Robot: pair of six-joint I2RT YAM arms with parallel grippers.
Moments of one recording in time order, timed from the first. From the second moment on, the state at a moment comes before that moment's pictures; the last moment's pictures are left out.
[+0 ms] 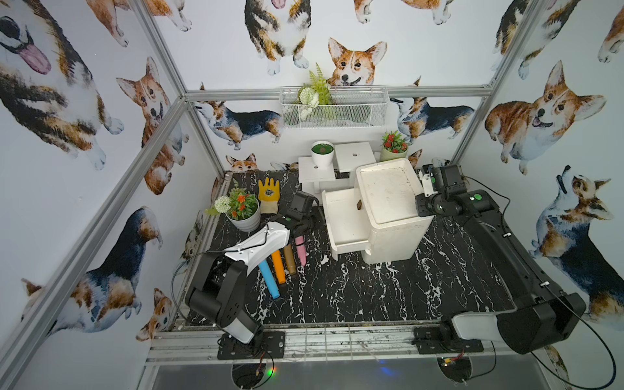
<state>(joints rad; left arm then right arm) -0.51 1.60 1.07 -0.25 0.12 -0.82 0.30 1.34 1.40 -0.98 0.18 0.05</state>
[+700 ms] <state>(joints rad) -0.60 1.73 1.19 -0.13 0.18 -0.89 0.30 1.34 1.39 -0.96 0.18 0.05</state>
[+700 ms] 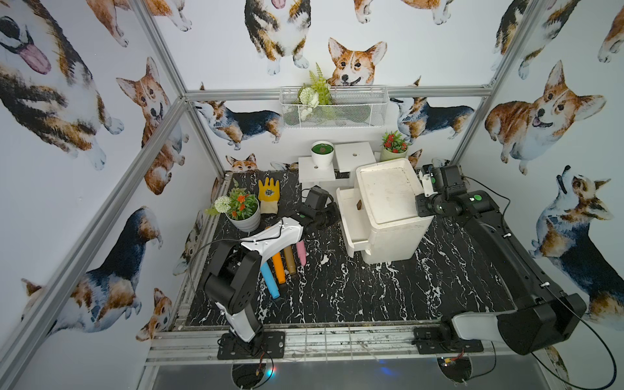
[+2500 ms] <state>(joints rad) -0.61 1.89 0.99 0.27 0.24 -1.16 0.30 1.33 1.36 -0.93 0.18 0.05</state>
